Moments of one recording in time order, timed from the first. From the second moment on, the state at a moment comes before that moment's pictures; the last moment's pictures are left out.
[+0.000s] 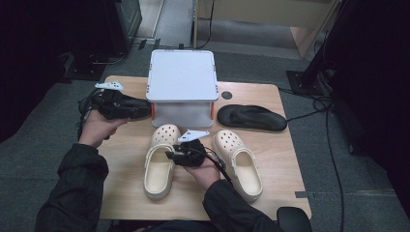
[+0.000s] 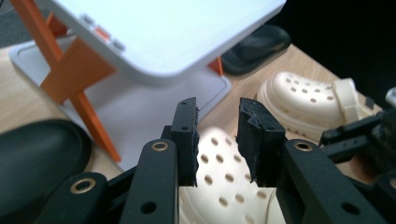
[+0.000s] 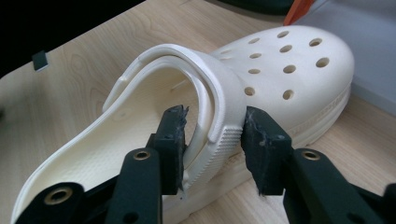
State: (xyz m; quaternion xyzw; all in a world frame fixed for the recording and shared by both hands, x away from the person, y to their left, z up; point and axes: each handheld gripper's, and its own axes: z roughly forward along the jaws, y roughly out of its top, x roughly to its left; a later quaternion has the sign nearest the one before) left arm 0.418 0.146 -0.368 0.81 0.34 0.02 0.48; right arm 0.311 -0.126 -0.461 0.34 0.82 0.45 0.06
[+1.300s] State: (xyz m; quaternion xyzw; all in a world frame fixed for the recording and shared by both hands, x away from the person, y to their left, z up) left arm 0.453 0.124 -0.359 0.81 0.34 0.04 0.47; right arm 0.343 -0.129 -0.425 0.37 0.82 0.41 0.15
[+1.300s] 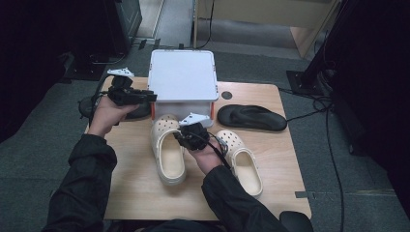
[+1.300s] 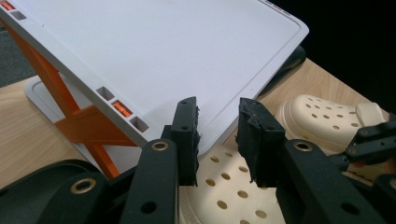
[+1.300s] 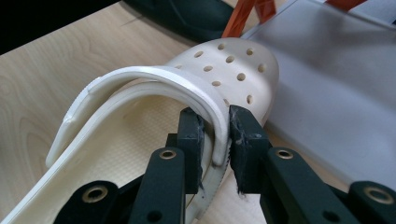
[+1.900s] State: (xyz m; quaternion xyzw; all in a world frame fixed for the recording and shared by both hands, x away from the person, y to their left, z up) left arm 0.454 0.124 -0.360 0.81 0.34 0.03 0.48; right arm 0.393 -0.122 -0.433 0.42 0.80 0.40 0.18
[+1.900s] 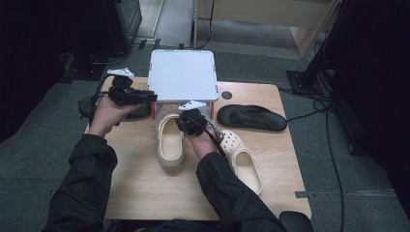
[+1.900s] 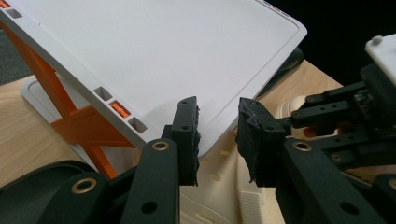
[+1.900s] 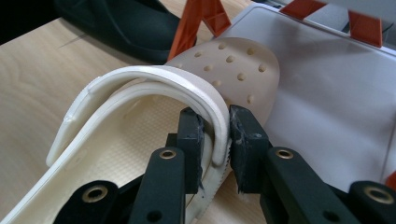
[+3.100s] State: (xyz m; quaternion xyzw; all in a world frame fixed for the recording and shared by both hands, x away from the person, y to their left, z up) left arm 0.454 0.123 -0.361 0.81 0.35 0.04 0.47; right arm 0.344 -0.142 -0.427 0.39 0.79 0.45 0.13
